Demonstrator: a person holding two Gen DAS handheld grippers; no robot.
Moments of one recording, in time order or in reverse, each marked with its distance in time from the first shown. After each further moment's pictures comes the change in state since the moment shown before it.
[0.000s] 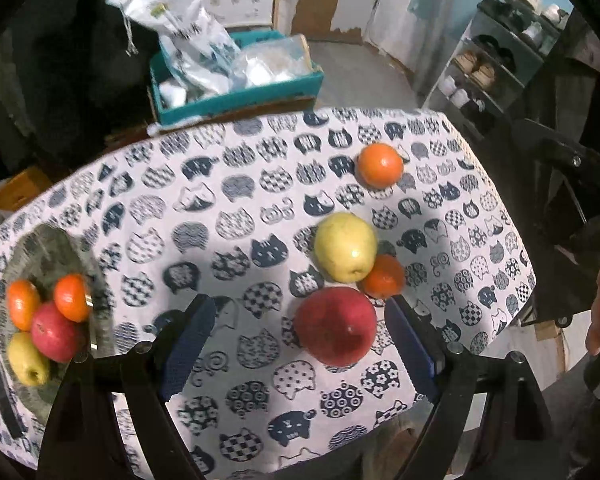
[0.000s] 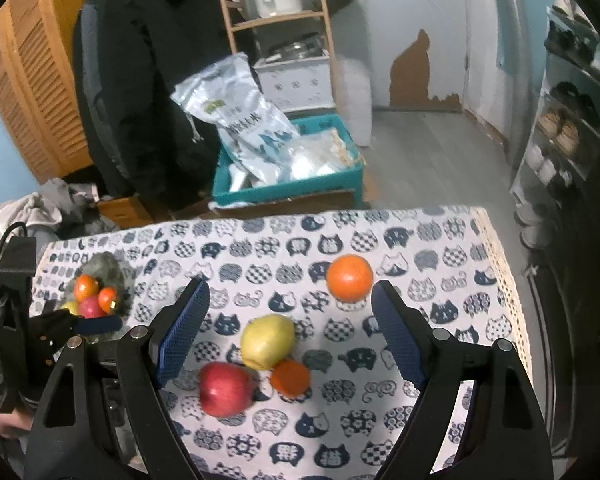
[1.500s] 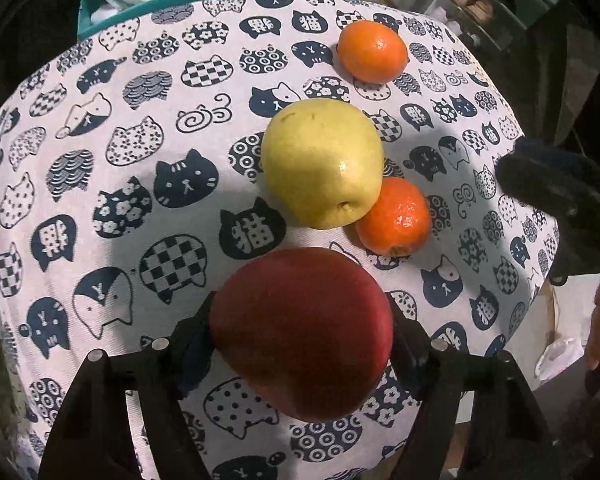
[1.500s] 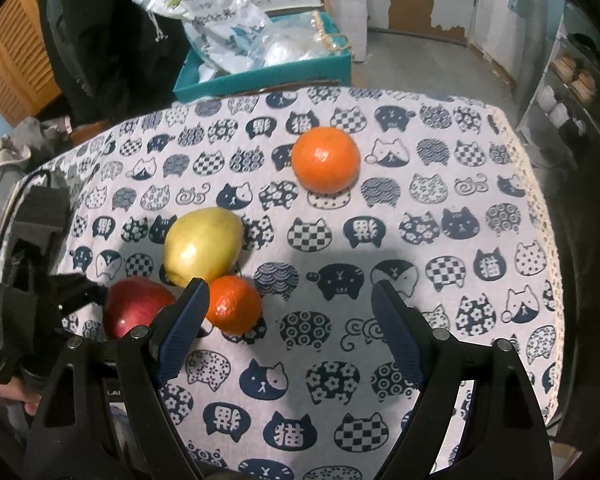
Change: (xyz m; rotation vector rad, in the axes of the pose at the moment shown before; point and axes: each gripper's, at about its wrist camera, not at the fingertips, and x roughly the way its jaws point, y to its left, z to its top) left arm 0.116 -0.022 -0.023 0.051 0.227 -0.075; right arm 0.088 -0.031 -0.067 -0.011 0.280 -0.002
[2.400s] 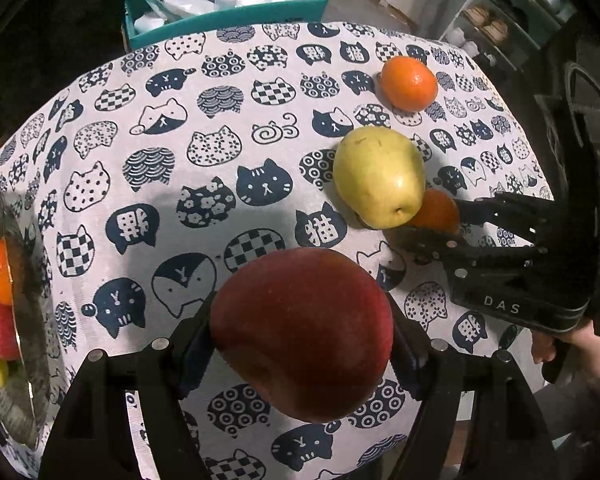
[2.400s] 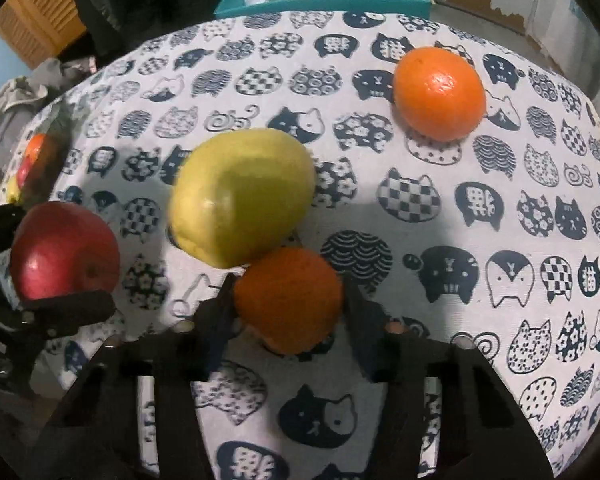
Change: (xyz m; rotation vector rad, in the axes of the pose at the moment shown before) left arm -0.038 0.034 -0.012 -0.042 -0.066 0.060; right arm 0.079 0.039 -0.013 -0.121 0.140 0.071
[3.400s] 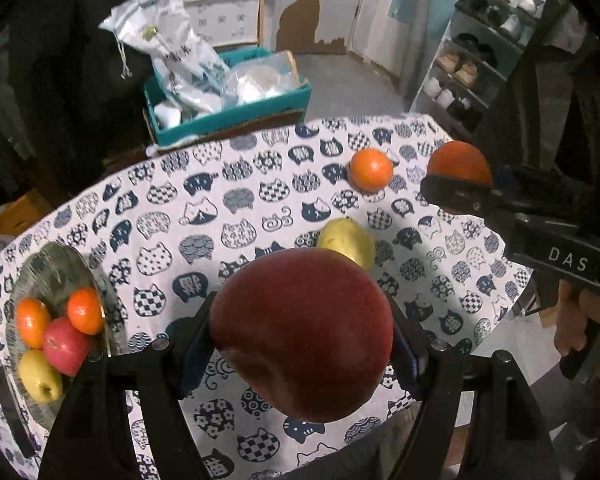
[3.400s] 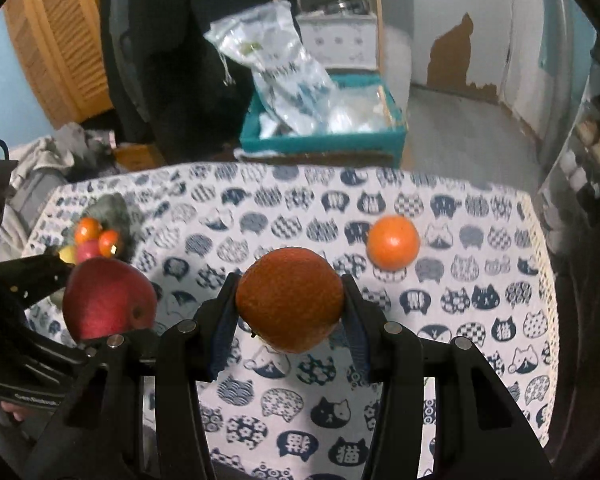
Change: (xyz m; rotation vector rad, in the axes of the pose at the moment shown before) left arm -0.105 -0.014 -0.001 0.067 -0.238 0.024; right arm -0.143 0.038 0.029 -0.011 -0.334 -0.024
